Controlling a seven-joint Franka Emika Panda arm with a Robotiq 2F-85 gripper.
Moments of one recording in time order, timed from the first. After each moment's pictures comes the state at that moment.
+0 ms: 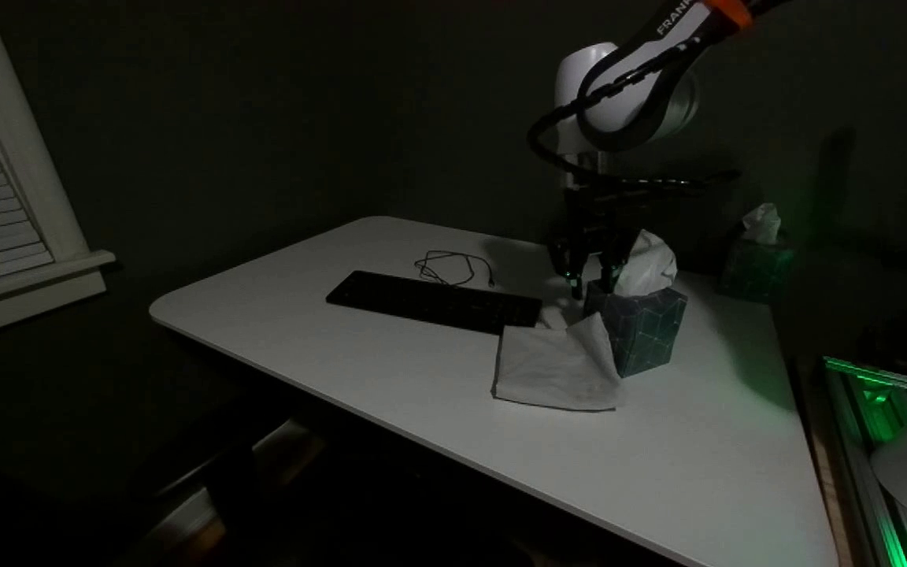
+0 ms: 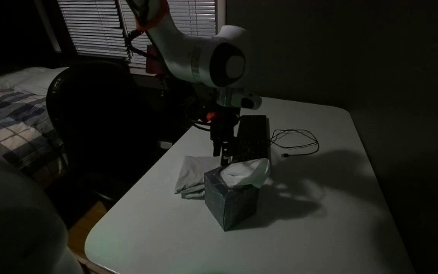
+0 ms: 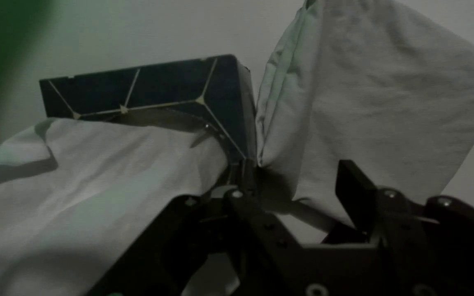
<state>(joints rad) -0.12 0.05 -0.07 -2.44 0.00 2.33 0.53</state>
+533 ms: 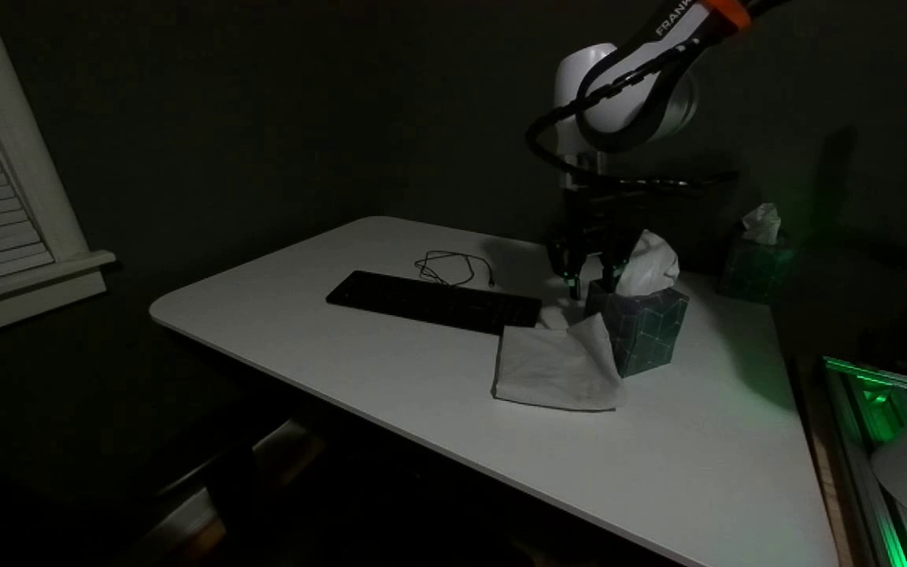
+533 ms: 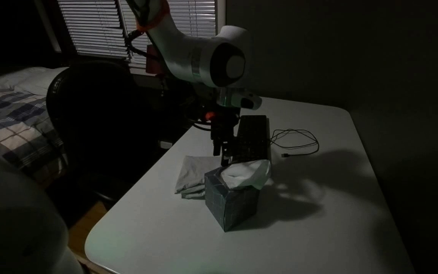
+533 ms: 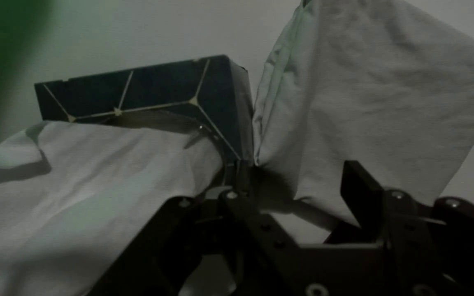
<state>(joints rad) -0.12 0.05 -0.07 -2.44 0.00 2.33 0.56</state>
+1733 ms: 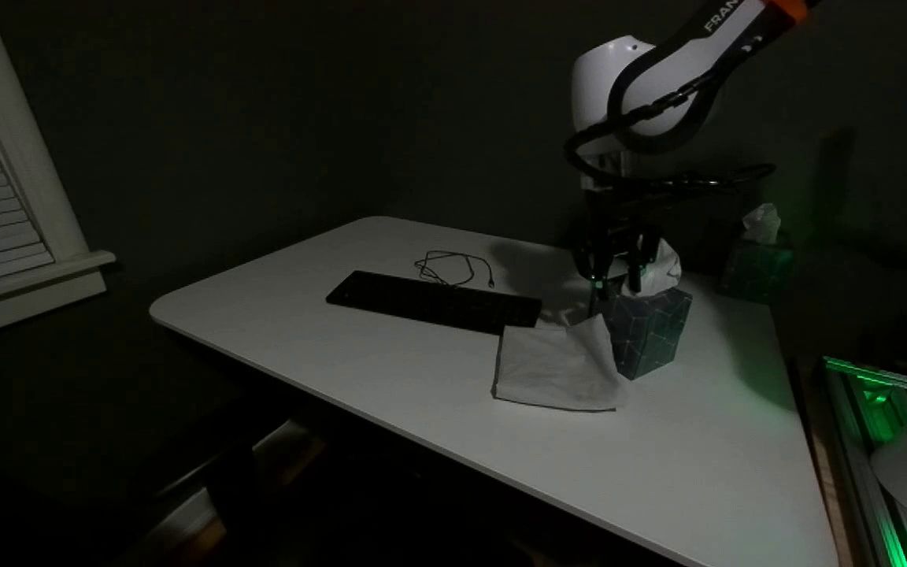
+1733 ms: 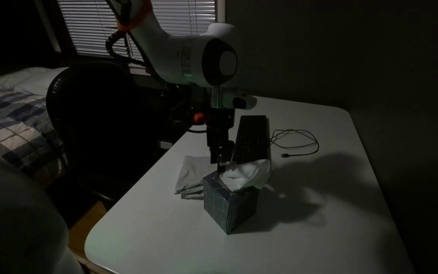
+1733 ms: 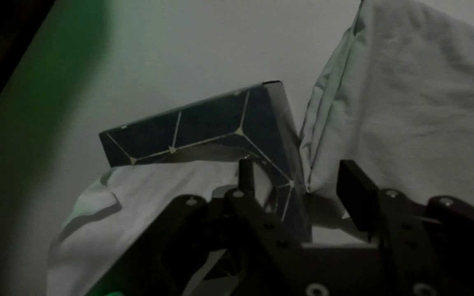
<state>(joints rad) -0.11 -0.04 -0.07 -2.54 -0.13 2.31 0.69</state>
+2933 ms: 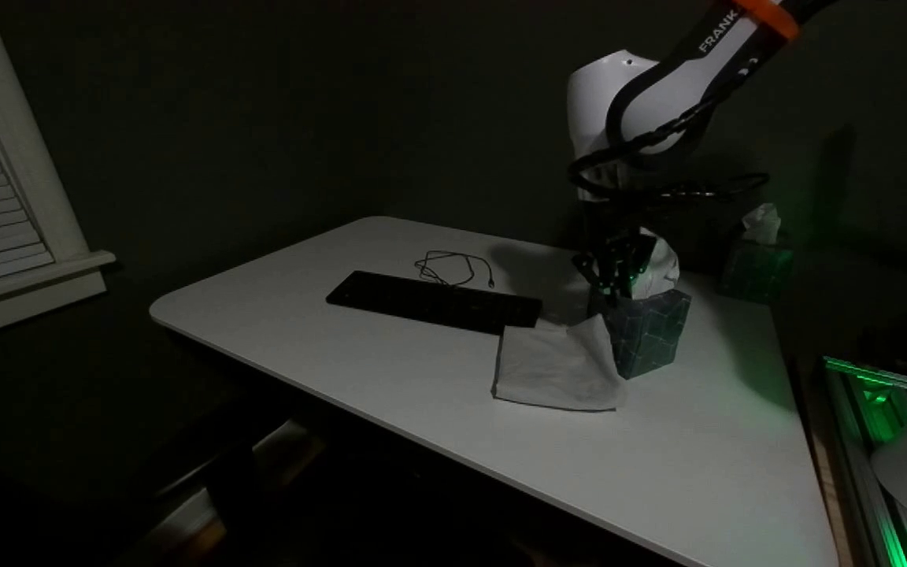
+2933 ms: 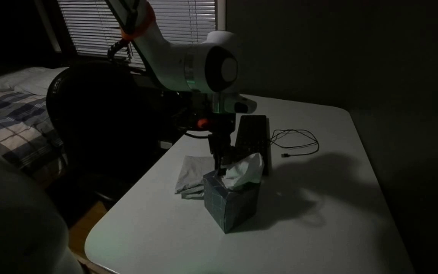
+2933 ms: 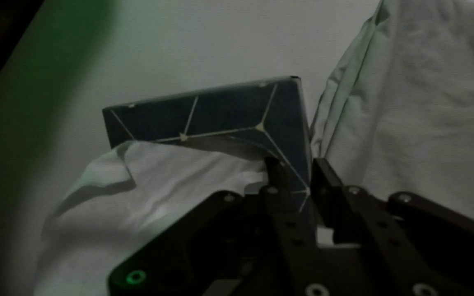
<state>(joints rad) -0.11 0.00 -0.08 -2.54 -0.18 2.34 0.68</state>
